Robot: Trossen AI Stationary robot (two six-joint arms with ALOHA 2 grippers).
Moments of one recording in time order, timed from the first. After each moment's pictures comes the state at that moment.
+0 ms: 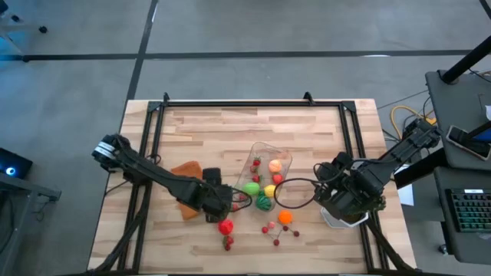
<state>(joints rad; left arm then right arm) -0.43 1.66 1.26 -0.89 -0.41 -0.39 0.66 1.28 1.12 -1.35 0.65 1.19</state>
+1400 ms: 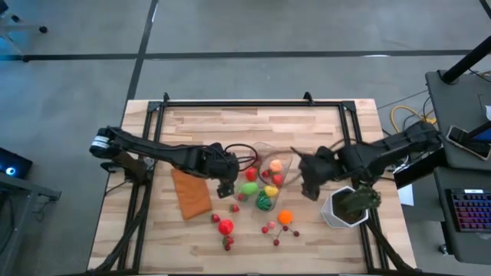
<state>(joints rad) -0.18 1.58 1.37 -0.91 -0.31 -0.41 0.33 1.29 1.14 -1.13 0.23 0.73</state>
